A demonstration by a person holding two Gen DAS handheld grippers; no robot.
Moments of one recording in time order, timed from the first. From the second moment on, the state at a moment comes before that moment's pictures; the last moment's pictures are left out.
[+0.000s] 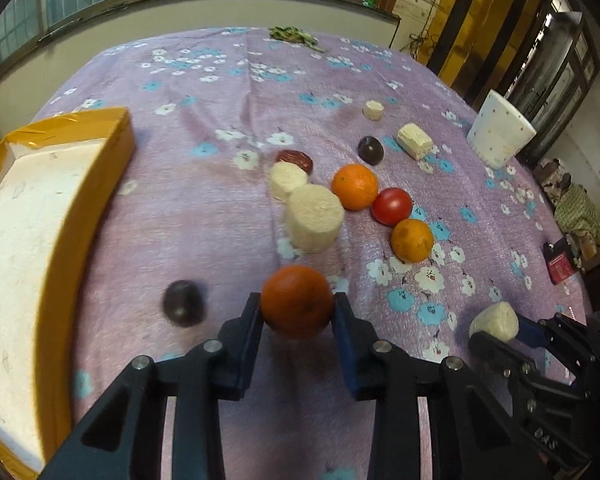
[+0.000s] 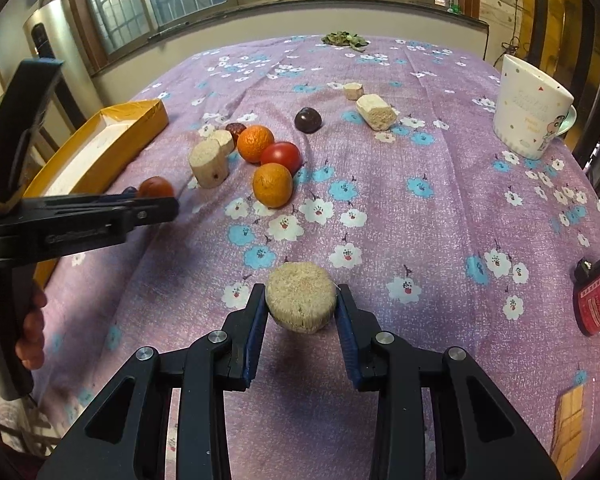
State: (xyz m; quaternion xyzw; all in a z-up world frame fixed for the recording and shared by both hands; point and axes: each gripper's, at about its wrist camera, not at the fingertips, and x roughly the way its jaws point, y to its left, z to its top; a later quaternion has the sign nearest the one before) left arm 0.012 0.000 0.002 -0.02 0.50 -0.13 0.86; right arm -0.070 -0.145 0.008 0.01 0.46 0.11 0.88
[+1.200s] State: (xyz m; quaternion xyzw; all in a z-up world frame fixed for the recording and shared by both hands) left arm -0.030 0.192 0.044 -0.12 0.44 0.00 0.89; right arm -0.026 0.070 0.054 -0.07 0.43 0.29 0.85
